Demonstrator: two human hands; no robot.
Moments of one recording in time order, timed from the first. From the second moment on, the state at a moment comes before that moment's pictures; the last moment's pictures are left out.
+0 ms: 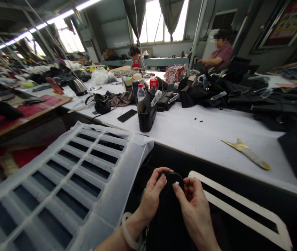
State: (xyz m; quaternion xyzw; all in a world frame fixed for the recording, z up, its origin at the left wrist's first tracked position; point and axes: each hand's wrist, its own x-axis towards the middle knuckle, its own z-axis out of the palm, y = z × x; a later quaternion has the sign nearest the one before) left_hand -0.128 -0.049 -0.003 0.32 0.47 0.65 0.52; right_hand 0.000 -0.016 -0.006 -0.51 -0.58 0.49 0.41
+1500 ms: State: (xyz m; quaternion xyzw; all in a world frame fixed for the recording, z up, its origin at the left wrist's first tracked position) left_hand -0.114 -0.074 0.017 0.36 0.56 0.62 0.43; right_hand 0.026 0.028 0.034 -0.39 -0.84 0.34 0.16
